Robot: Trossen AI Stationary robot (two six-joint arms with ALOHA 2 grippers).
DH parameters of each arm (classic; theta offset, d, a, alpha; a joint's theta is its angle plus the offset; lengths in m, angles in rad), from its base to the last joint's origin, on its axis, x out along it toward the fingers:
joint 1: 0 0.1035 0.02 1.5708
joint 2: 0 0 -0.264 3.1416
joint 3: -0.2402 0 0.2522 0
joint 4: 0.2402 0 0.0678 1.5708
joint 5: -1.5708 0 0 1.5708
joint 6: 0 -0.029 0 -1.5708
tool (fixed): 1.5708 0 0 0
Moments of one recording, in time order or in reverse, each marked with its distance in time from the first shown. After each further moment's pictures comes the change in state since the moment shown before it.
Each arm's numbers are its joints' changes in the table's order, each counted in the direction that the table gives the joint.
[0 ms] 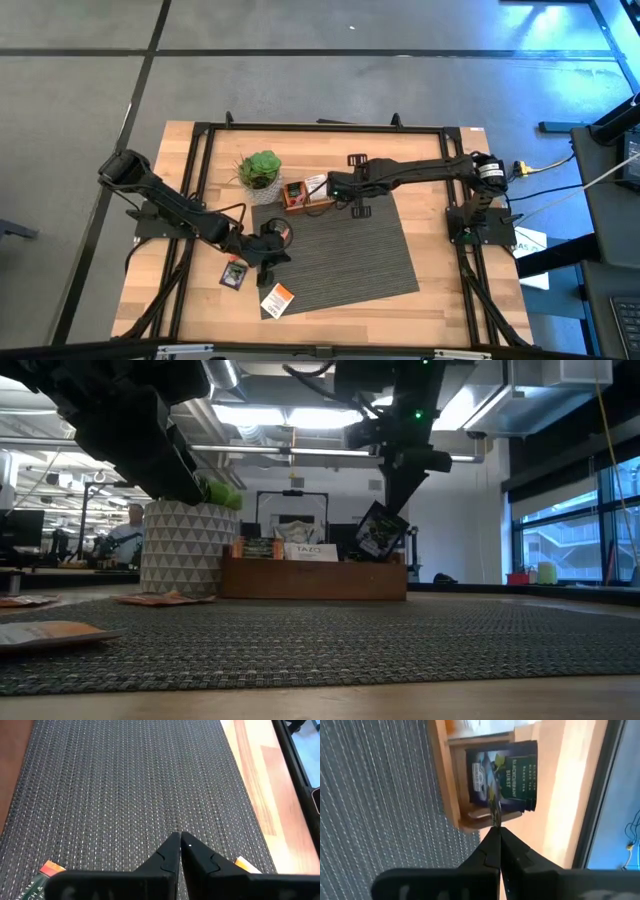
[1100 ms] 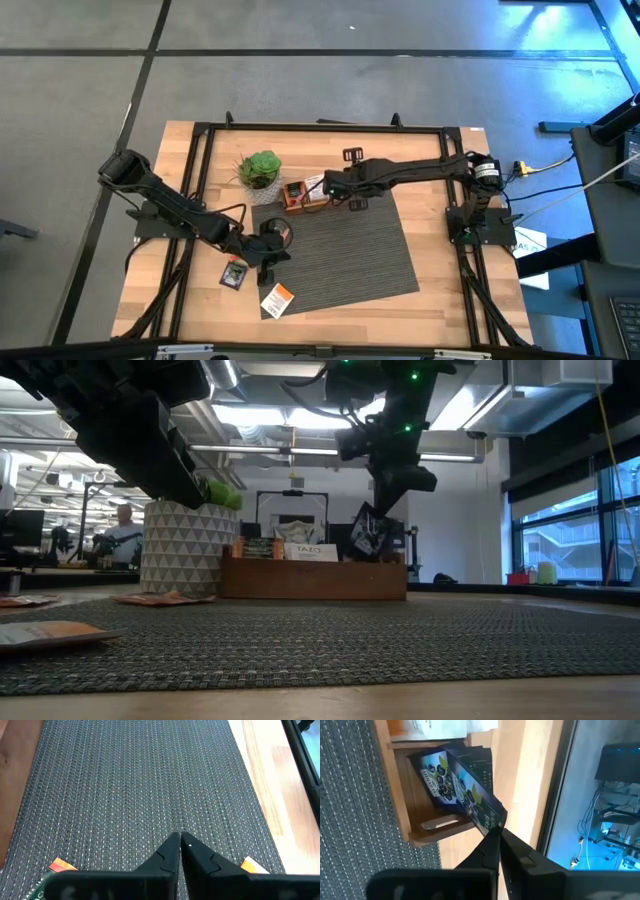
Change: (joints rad) left arm 0.000 -0.001 0.000 0.015 0.026 0.000; right arm -0.012 -0.030 0.000 -0.072 -0.172 0.096
